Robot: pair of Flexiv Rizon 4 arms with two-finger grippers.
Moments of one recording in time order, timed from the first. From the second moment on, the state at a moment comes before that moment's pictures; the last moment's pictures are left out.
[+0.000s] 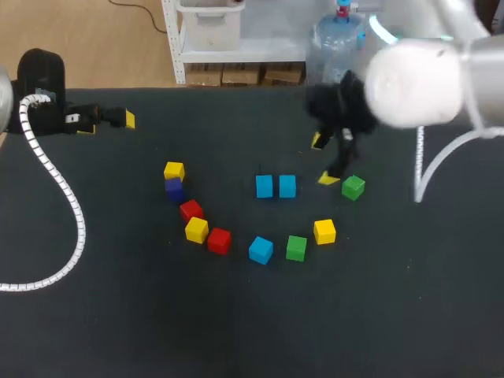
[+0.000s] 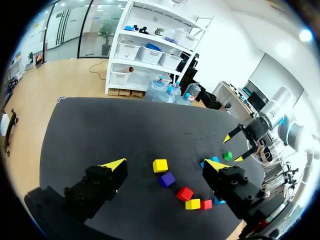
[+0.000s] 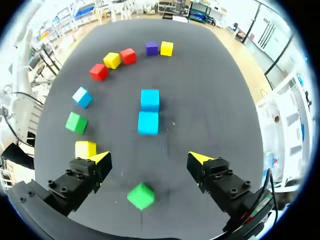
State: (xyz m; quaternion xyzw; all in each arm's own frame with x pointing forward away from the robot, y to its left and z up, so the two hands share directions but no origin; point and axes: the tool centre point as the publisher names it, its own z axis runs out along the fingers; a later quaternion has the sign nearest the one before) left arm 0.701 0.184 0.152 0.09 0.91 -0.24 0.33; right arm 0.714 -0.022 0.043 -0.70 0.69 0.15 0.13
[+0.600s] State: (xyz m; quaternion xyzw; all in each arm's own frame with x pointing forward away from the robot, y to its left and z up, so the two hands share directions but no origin) left arm 0.701 0.183 0.152 0.09 0.91 -0.24 0.33; right arm 0.707 -0.103 0.083 -0.71 0.66 0.19 0.16
